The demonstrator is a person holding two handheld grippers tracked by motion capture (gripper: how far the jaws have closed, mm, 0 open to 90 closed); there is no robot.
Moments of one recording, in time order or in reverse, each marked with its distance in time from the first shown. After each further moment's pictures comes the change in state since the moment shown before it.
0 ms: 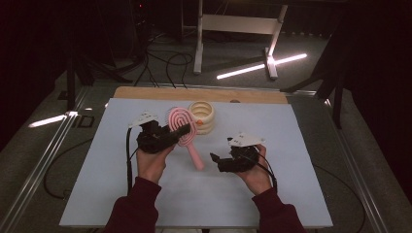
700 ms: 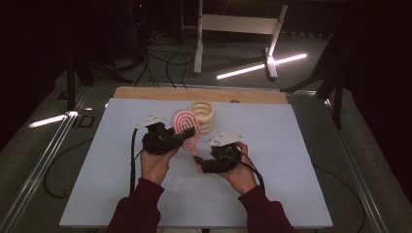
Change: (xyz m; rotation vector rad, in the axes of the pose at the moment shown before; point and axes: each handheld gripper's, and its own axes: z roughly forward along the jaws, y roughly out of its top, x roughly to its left) left arm -0.006 -0.006 0.010 0.052 -0.009 0.022; right arm 0.035 0.025 0.026 0.064 0.083 -0.060
